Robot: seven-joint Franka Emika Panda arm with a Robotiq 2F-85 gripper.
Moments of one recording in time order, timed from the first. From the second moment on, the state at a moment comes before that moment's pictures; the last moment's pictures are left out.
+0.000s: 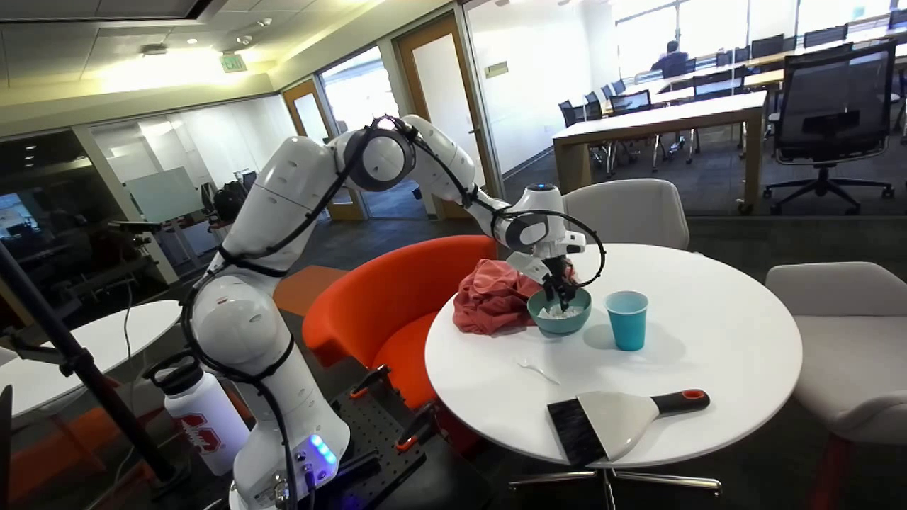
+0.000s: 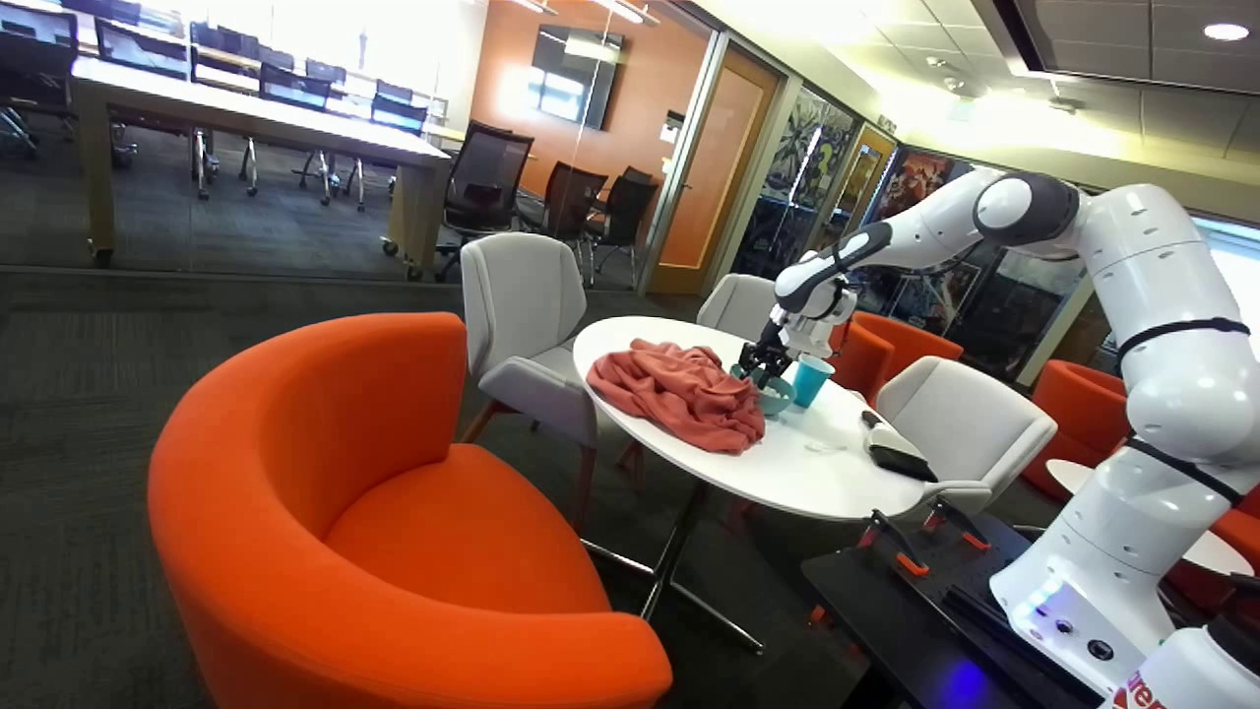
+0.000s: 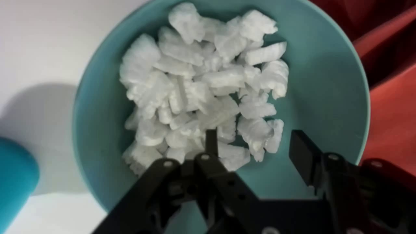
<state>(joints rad) -0.11 0.82 -0.03 -1.67 0.18 2.54 -0.07</state>
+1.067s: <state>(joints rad) -0.15 0.77 -0.03 -1.69 0.19 2.56 -0.03</state>
